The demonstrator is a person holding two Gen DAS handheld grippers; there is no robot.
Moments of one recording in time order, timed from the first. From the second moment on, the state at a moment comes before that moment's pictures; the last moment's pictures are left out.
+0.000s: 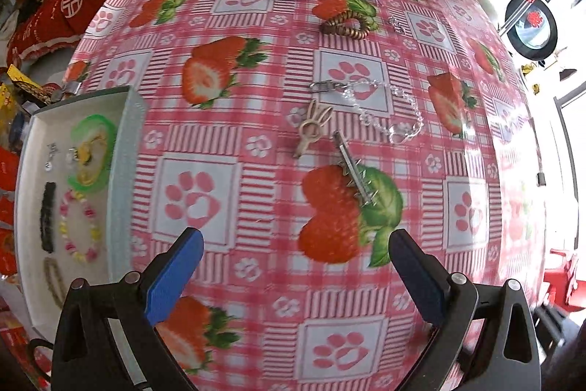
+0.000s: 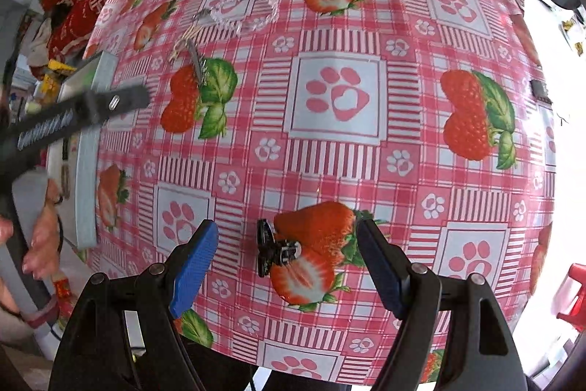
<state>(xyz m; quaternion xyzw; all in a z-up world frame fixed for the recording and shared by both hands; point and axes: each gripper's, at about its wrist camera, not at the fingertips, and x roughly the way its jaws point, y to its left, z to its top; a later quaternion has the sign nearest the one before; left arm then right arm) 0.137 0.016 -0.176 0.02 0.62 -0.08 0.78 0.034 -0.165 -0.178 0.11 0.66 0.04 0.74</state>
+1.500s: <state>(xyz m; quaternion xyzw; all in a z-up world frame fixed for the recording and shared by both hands) 0.132 -0.003 -0.180 0.01 0.60 -0.11 0.79 0.035 -0.178 -0.194 0.16 0.65 0.05 0.74</state>
